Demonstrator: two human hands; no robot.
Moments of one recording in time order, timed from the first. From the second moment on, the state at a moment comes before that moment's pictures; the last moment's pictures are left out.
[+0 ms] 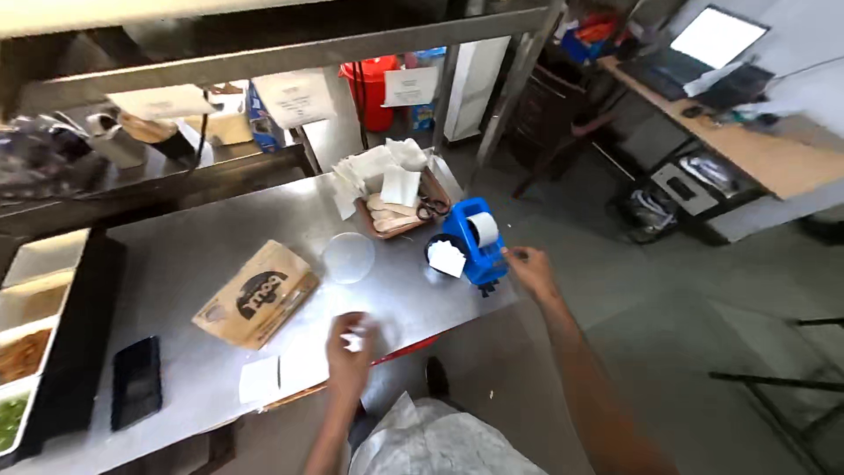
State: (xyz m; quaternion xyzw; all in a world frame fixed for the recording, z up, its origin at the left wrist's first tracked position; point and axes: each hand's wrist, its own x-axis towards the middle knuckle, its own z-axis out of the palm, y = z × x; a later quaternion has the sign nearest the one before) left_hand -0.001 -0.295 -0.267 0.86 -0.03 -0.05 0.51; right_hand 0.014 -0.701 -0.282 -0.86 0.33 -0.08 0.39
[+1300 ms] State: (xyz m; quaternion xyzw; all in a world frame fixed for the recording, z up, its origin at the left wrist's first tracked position) left_hand 0.245 -0.113 -0.285 0.93 0.16 -0.12 0.30; right_hand 0.157 -0.315 -0.378 -0.72 0.06 0.04 0.69
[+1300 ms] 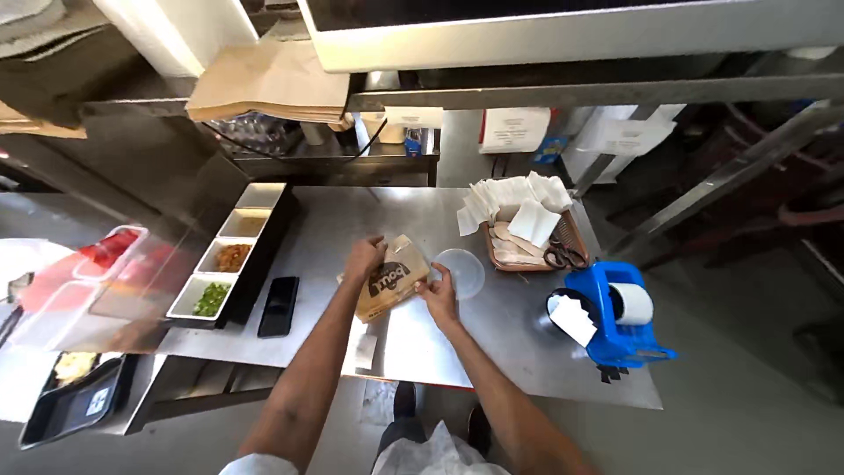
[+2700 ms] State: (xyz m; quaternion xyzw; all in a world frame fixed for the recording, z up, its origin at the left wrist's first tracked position) left_hand -0.005 -0.408 -0.331 0.84 -0.09 -0.06 0.53; right_hand -0.078 -0.584 -0.325 -0.69 0.27 0.12 0.66
